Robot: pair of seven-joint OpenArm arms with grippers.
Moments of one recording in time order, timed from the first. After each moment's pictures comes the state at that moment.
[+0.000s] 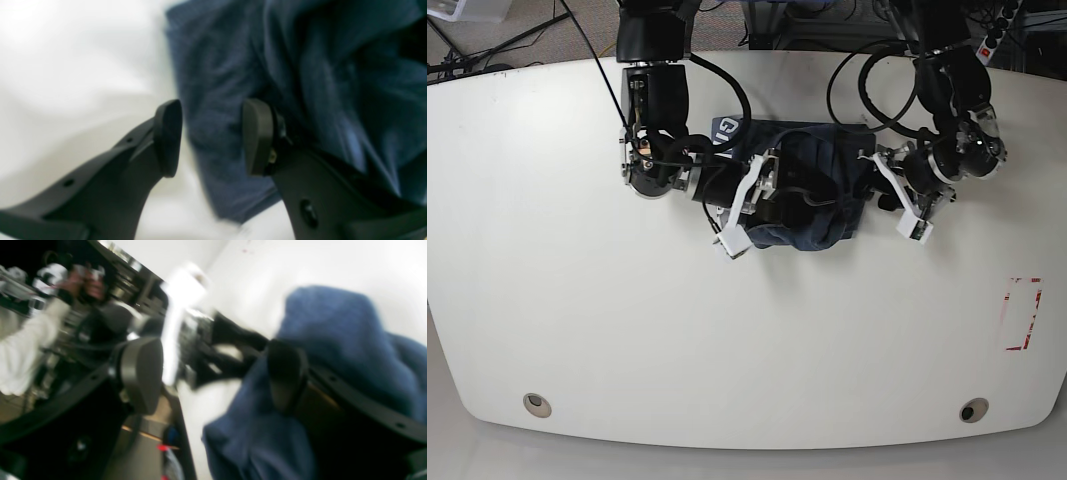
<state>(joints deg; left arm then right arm) 1.6 -2.2 -21.8 95.9 -25.7 -42.8 66.1 2.0 -6.7 1.1 88.5 60.2 40.5 -68.4</state>
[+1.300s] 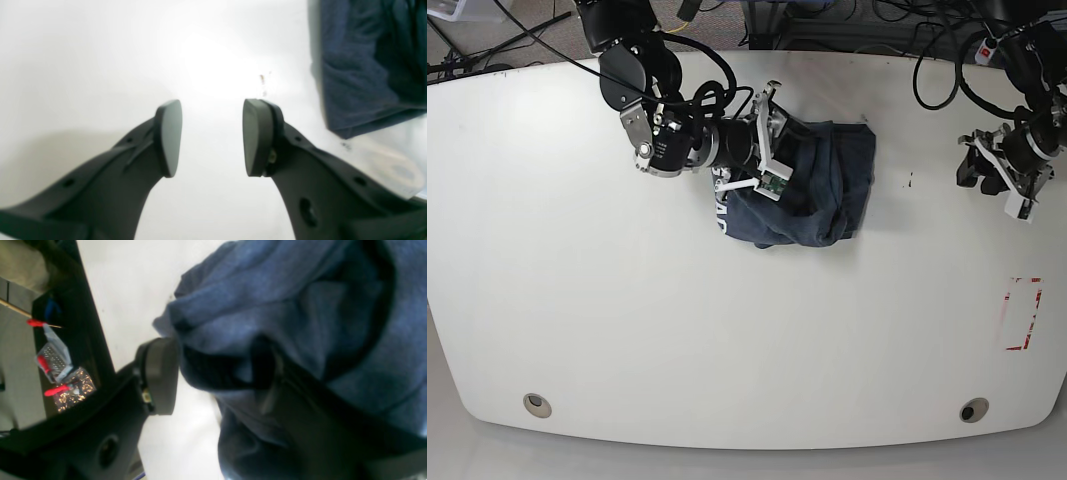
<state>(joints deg) 9.0 -19.3 -35.2 98.3 -39.1 -42.8 68.3 -1.7 6.2 -20.4 101.3 30.1 40.7 -62.8</state>
